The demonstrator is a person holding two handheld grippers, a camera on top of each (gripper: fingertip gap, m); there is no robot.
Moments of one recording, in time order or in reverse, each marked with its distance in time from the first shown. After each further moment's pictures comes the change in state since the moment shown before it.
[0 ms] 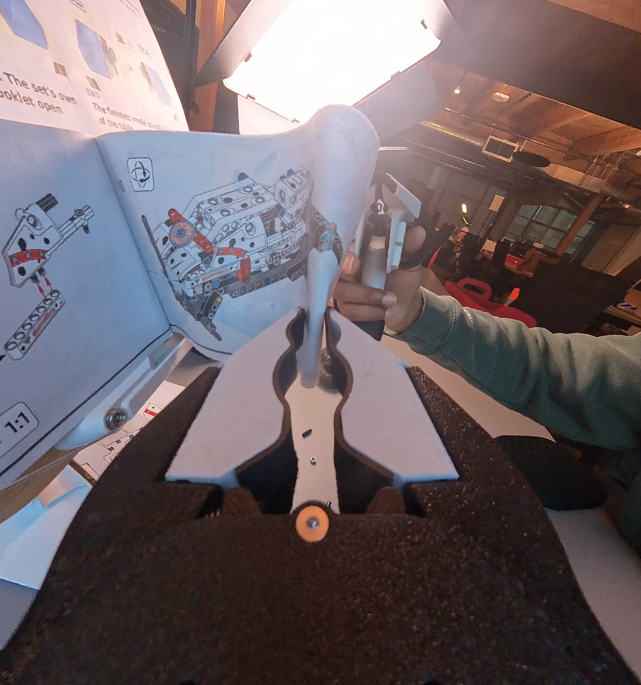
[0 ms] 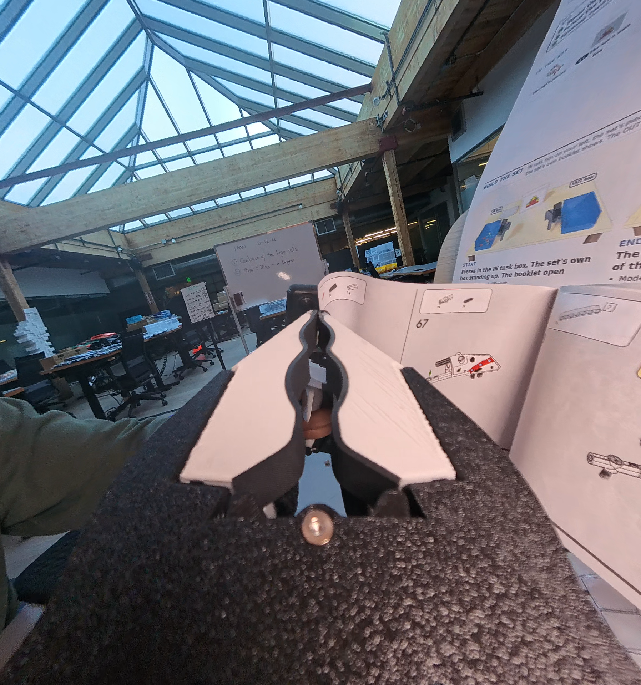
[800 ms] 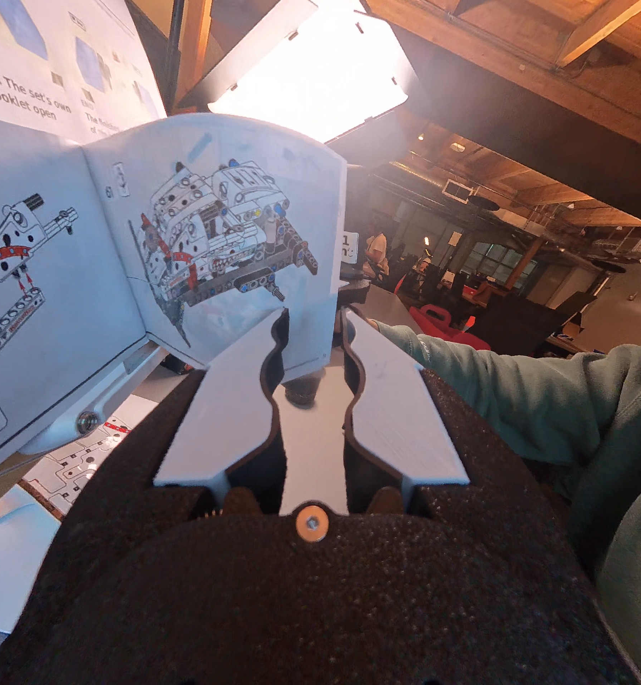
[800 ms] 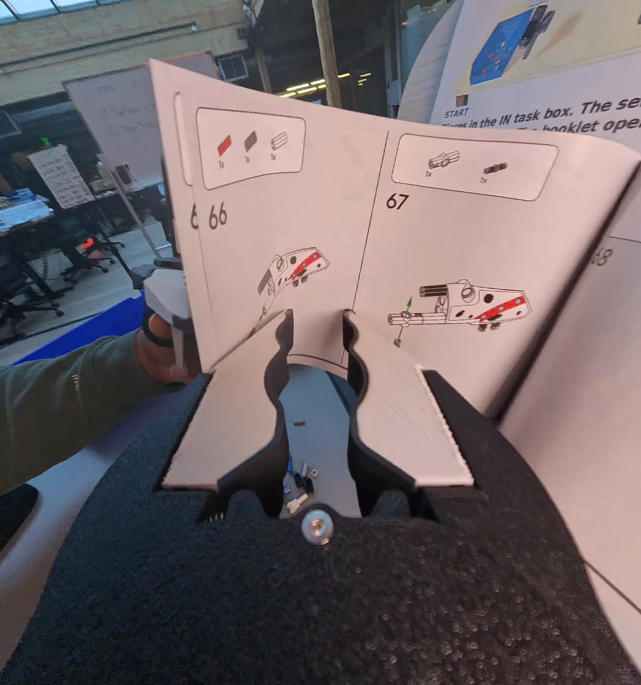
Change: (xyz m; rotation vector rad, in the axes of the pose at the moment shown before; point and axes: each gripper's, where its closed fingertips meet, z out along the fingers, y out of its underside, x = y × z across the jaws) left arm 0.009 -0.011 -0.008 0.070 0.075 -0.087; right arm 0.055 0.089 0.055 -0.365 0.226 -0.082
